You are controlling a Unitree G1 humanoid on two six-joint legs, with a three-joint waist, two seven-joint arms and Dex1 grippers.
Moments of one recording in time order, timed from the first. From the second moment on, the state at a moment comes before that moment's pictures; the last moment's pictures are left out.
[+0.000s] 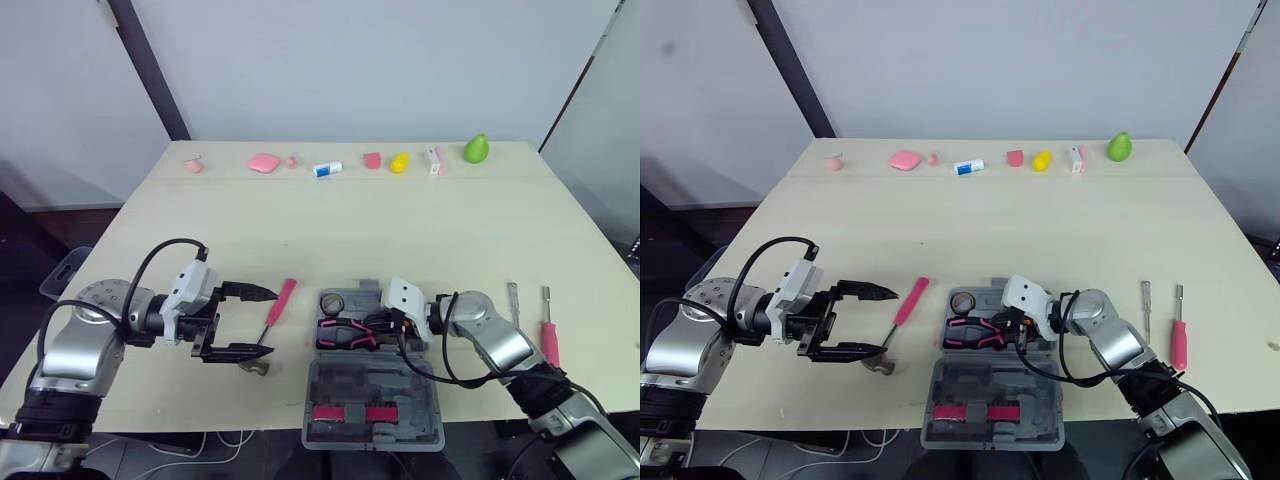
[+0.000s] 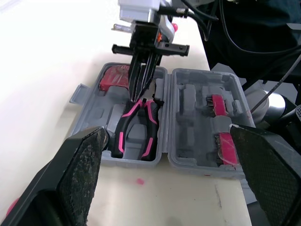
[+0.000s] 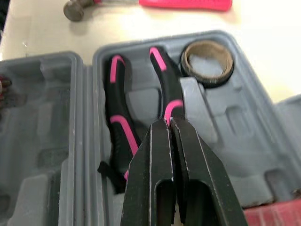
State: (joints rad) left arm -0.23 0.91 0.09 0.03 -0.53 0.12 -1.54; right arm -0.50 -0.40 0.43 0.14 0.05 0.31 0.97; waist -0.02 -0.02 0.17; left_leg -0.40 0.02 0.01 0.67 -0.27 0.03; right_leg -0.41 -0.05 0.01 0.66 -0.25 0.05
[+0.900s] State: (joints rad) left arm -0.19 0.85 0.14 0.02 -0.57 0.20 -1.43; right arm -0.41 -0.35 0.32 0.09 0.09 0.26 0.90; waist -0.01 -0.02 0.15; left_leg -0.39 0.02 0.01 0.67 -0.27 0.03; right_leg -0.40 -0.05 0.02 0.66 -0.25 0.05
